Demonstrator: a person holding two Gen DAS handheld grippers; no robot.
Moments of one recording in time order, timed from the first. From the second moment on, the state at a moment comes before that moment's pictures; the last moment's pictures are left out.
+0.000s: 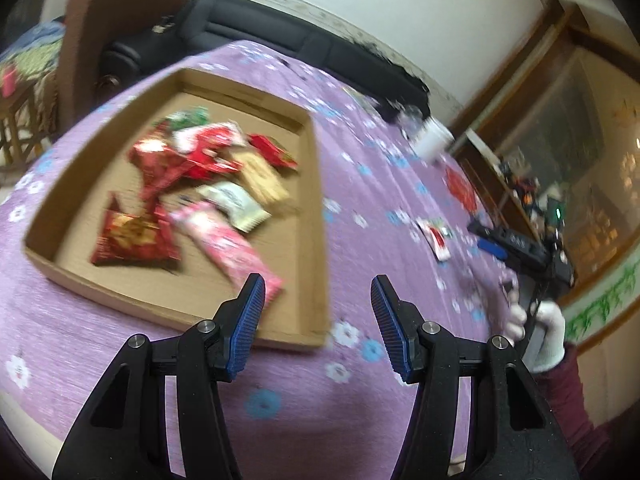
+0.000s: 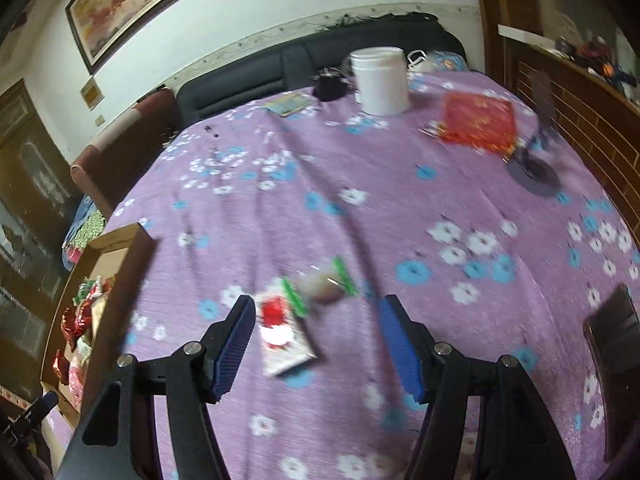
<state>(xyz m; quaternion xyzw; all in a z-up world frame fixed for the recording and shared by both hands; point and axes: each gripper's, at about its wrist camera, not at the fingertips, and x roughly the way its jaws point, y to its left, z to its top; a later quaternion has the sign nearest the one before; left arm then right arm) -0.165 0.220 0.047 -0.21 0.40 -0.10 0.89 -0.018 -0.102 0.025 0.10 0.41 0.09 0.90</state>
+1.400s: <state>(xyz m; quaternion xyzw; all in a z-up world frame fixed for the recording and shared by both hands) -0.098 0.040 -0.007 0.06 0.47 -0.11 0.88 0.006 -0.064 -0.028 0.20 0.45 0.31 0.82</state>
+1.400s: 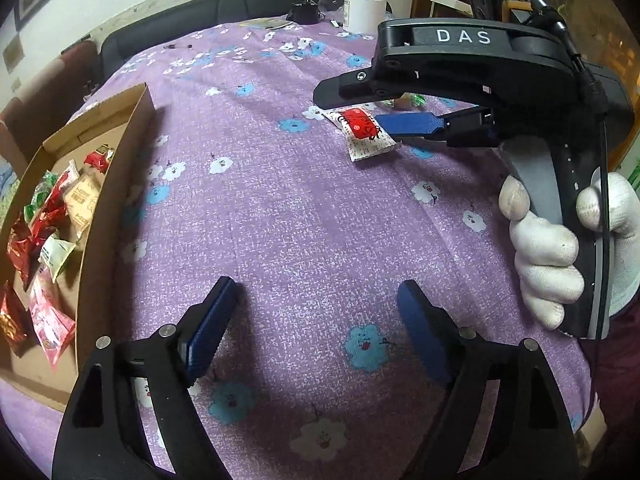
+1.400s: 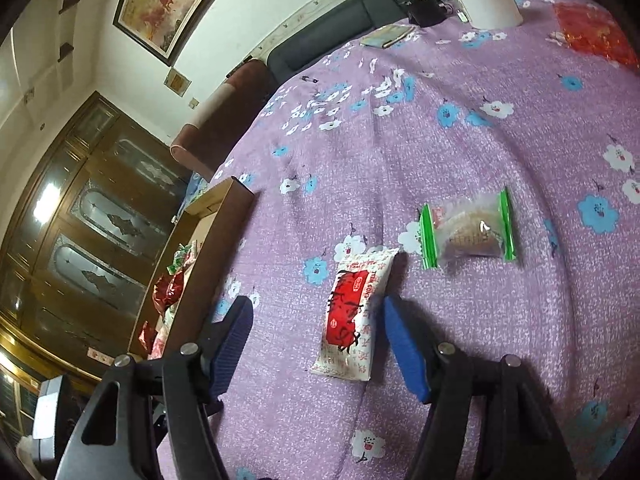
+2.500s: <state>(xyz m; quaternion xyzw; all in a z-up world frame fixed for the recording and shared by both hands) -0.098 0.036 -0.010 0.06 0.47 -0.11 0.87 0.004 -0.060 -0.028 0.20 0.44 0.31 0.82</state>
